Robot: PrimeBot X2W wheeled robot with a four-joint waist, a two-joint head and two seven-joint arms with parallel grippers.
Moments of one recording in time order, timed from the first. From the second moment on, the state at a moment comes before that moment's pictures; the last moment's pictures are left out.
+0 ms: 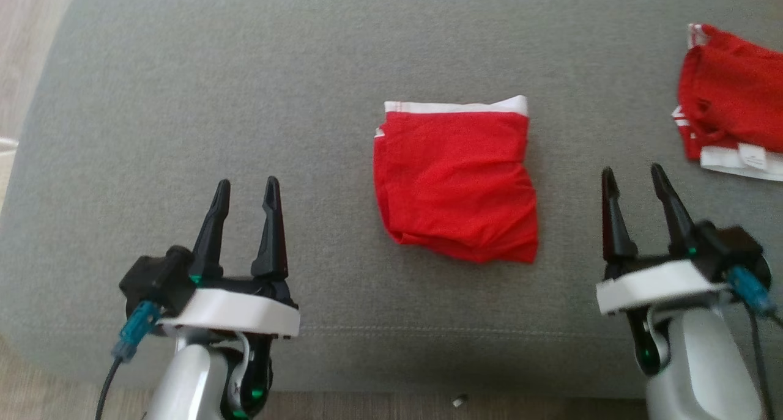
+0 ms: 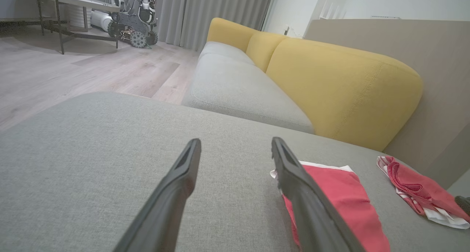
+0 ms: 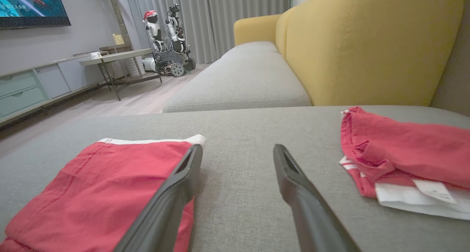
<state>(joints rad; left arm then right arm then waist) -0.09 0.05 -0.26 0.05 -0.35 0.07 -0.25 -0.22 -0.06 0.04 0.39 0.00 0.12 -0.25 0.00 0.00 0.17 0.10</state>
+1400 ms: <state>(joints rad) -0.15 0.05 -0.30 0.04 -0.34 0.08 -0.25 -0.57 -0.20 0.35 0.79 0.15 0.12 -0.21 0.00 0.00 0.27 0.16</state>
